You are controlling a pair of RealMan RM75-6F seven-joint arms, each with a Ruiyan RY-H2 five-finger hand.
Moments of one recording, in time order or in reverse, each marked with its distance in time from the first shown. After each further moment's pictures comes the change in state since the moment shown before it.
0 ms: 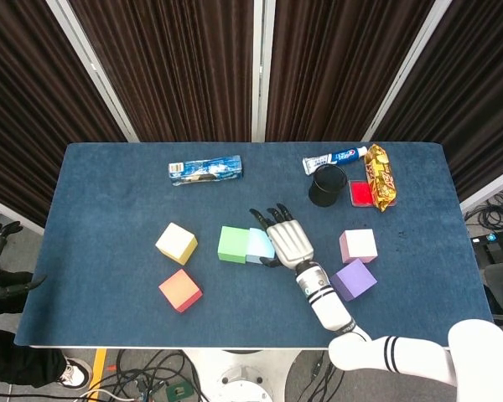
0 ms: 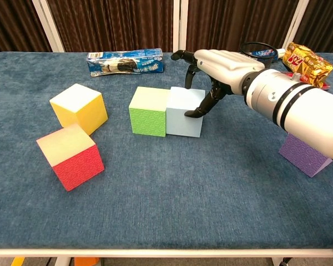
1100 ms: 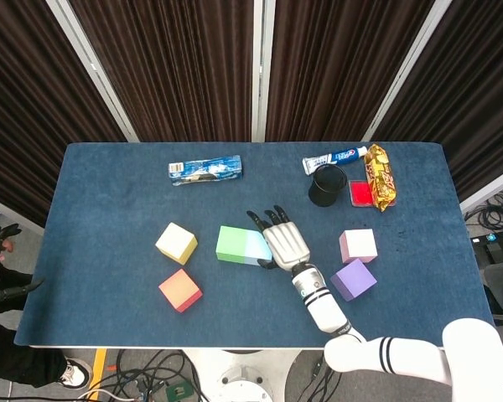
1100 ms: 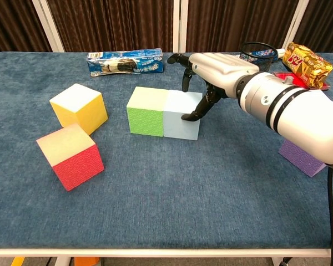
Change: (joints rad) left arm 0.012 0.001 0.003 0.029 0.021 -0.007 -0.046; right arm 0.014 -0.021 -0.006 -0.002 0.030 0.014 -0.056
